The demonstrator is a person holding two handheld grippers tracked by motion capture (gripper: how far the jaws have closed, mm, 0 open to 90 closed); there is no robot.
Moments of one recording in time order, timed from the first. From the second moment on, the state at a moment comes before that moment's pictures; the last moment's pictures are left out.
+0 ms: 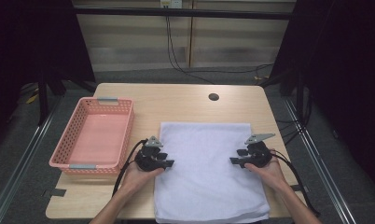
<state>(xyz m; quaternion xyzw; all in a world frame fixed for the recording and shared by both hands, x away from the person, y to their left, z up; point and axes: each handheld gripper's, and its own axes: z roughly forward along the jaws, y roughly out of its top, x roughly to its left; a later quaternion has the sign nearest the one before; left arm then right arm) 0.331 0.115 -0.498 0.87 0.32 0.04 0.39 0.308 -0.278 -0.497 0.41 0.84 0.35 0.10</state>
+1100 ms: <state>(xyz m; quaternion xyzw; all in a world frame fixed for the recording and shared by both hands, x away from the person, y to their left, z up) 0.258 0.130 -0.476 0.87 0.30 0.01 0.38 0.219 -0.290 -0.482 0.38 0.85 0.36 0.05</state>
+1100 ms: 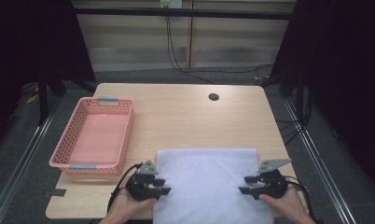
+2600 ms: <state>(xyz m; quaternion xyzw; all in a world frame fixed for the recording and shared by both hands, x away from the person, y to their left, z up) 0.350 0.126 -0.501 0.86 0.32 0.02 0.39 0.315 -0.342 -0.501 0.45 0.81 0.36 0.08</state>
